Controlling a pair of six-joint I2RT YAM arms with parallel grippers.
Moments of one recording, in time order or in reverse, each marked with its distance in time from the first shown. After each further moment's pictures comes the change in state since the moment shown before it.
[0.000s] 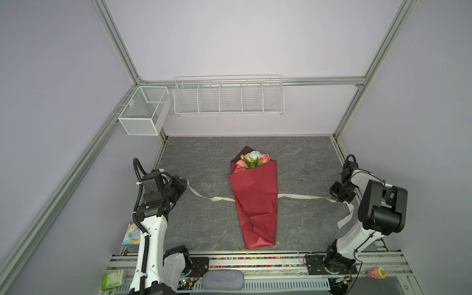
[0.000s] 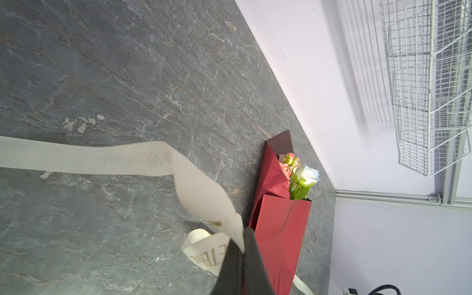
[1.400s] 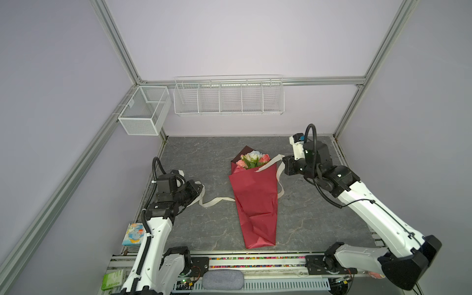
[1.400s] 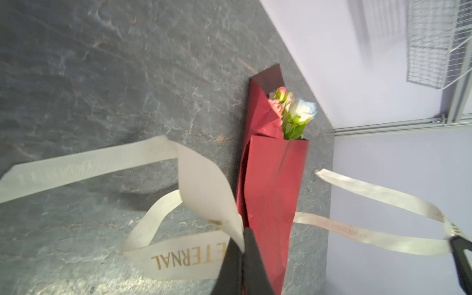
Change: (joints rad) left arm -0.206 -0.012 -0.068 -0.019 0.052 0.025; right arm 0.903 -0.540 0.241 0.139 0.085 -0.101
